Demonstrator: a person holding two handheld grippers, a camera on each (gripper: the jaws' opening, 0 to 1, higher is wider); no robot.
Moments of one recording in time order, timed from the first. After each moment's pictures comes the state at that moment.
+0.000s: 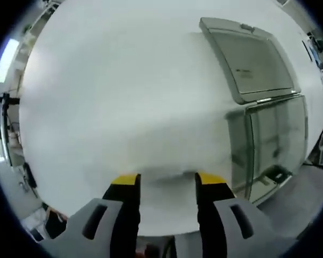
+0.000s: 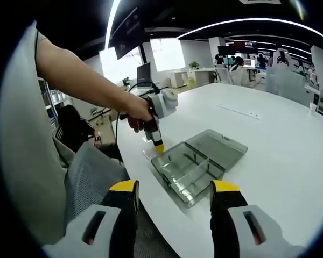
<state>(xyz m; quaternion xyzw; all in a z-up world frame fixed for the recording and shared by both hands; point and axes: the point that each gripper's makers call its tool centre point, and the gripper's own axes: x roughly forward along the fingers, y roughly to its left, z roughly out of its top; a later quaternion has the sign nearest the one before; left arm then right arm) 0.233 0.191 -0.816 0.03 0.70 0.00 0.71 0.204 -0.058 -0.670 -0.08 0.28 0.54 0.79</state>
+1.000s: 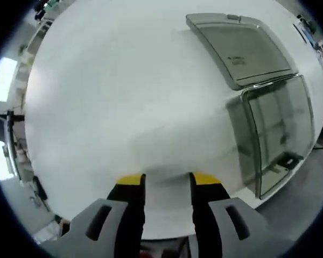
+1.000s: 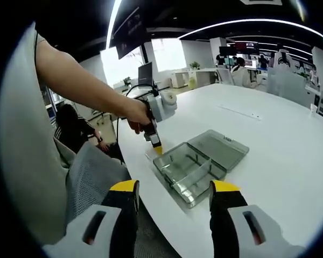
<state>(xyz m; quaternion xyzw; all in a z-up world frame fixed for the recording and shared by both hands) 0.227 0.198 -0.812 0.08 0.69 -0.02 0.72 0.200 -0.057 -0.669 -0.08 0.28 0.55 0.79</state>
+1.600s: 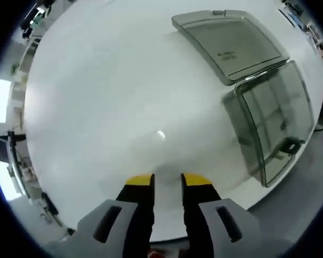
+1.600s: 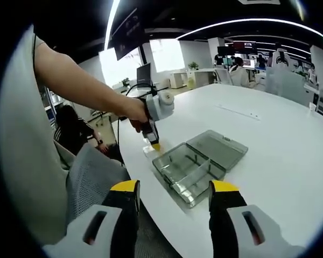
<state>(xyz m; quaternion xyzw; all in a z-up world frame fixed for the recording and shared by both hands) 0.231 0.205 -0.808 0.12 0.68 -0.06 0.72 0.201 -0.058 -0.668 -0.08 0.28 0.54 0.79</state>
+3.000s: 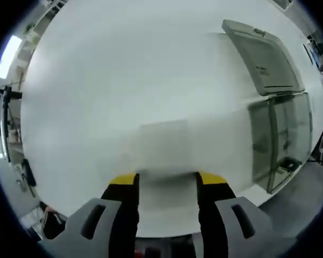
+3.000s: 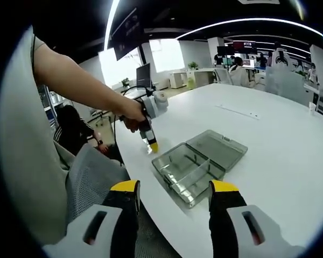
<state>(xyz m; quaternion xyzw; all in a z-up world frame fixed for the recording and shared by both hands) 0.221 0.224 -0.817 0.01 0.69 0.01 0.72 0.202 -0.057 -0.668 -0.07 0.28 0.54 0.79</state>
